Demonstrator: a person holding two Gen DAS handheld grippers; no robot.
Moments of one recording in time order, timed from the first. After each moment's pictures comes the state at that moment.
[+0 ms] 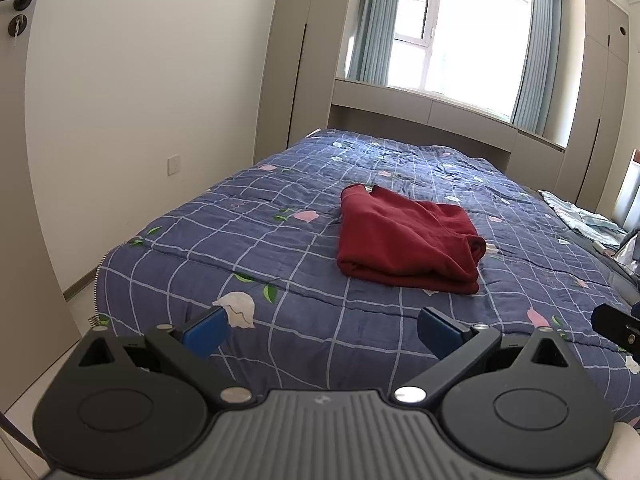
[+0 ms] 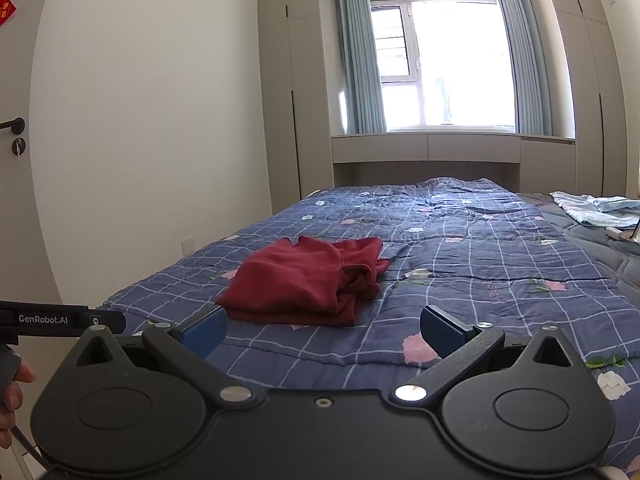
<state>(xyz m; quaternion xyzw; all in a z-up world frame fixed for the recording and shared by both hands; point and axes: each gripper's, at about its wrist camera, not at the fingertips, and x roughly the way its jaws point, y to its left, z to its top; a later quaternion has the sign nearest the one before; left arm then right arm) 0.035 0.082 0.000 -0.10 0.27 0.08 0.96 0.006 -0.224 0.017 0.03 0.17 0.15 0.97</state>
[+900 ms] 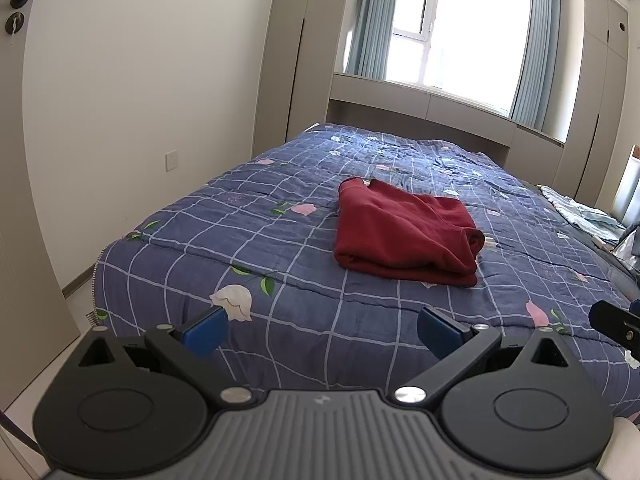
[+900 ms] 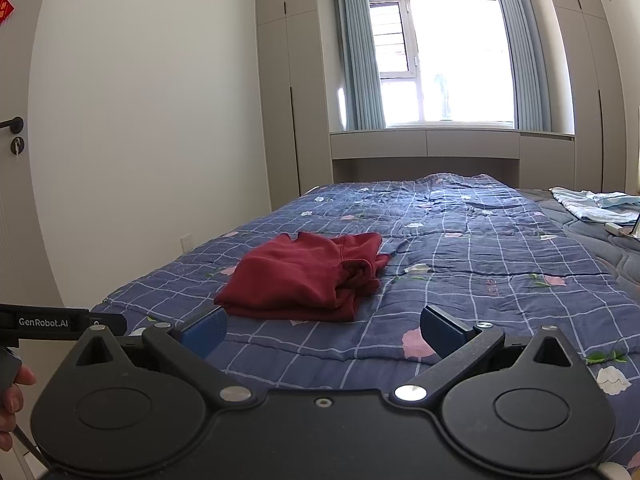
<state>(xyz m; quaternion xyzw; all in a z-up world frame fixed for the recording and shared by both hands) 0.036 0.080 -0.004 -0.10 0.27 0.08 0.95 0.008 -0.225 0.016 0.03 0.17 0.15 0.97</state>
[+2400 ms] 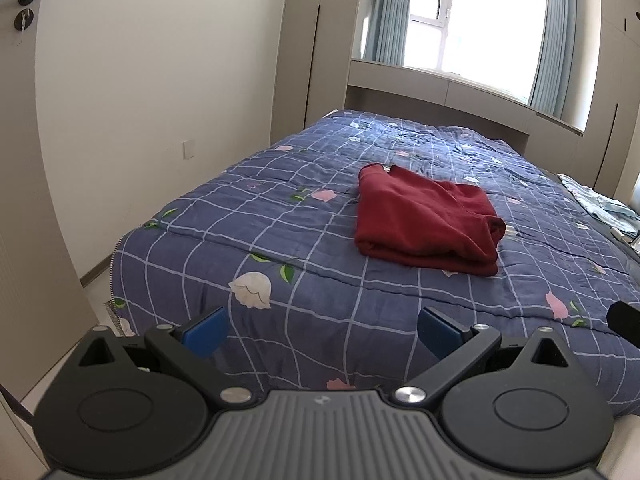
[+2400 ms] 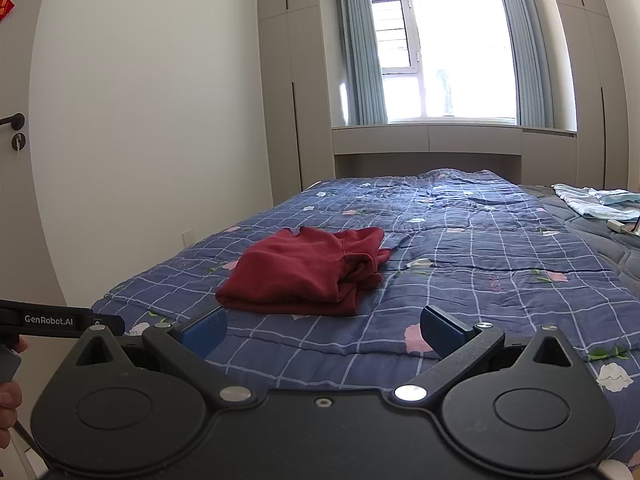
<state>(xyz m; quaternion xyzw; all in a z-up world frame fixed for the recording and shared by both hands) 0.039 0.084 -0.005 -0.09 0.30 0.11 0.94 0.005 -0.222 0.010 0.03 0.18 0.16 0.97</state>
